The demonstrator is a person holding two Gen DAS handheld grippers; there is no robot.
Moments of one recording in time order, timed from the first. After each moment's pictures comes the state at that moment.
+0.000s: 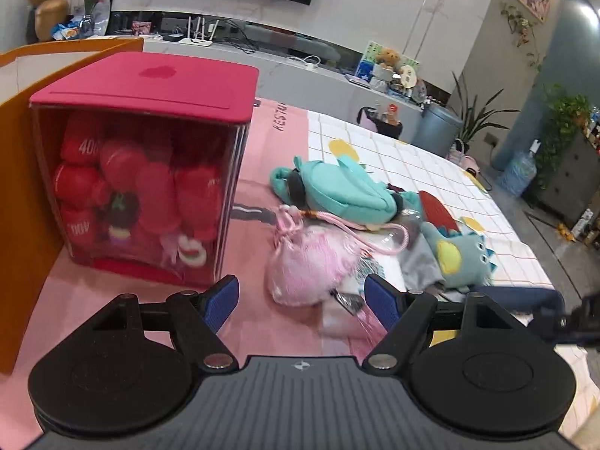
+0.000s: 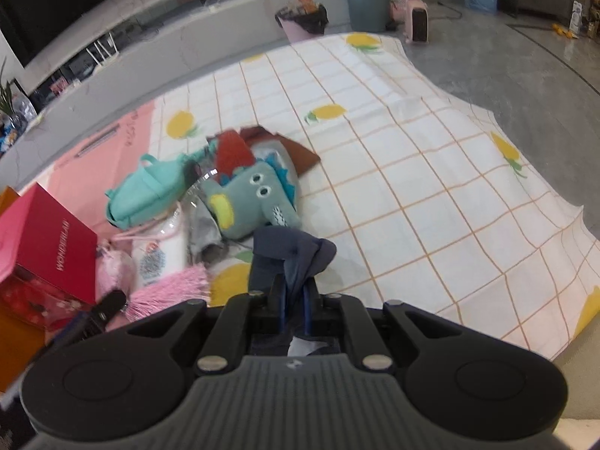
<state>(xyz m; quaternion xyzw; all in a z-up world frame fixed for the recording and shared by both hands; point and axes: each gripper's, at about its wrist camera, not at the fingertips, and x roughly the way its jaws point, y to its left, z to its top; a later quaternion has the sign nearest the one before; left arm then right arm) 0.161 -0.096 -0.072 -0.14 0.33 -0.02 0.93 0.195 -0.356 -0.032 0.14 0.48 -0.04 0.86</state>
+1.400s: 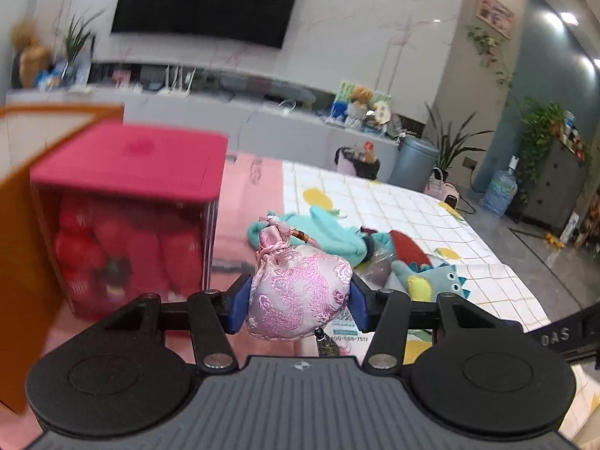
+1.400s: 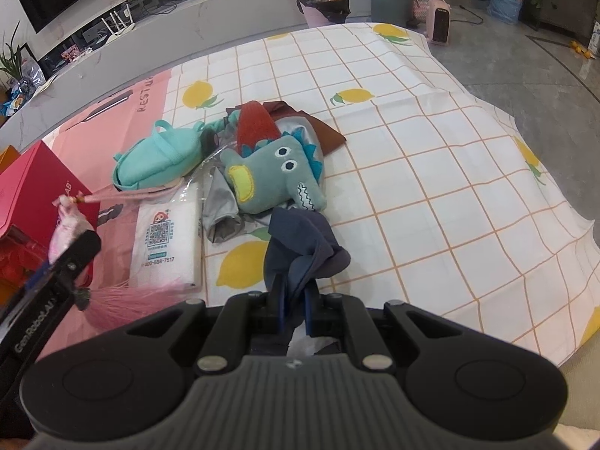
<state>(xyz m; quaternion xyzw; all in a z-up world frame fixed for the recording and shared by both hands) 0.145 -0.093 -0.049 -0.12 0.27 -0.04 0.95 0.195 -0.335 -0.039 0.10 0.50 -0.01 0.86</state>
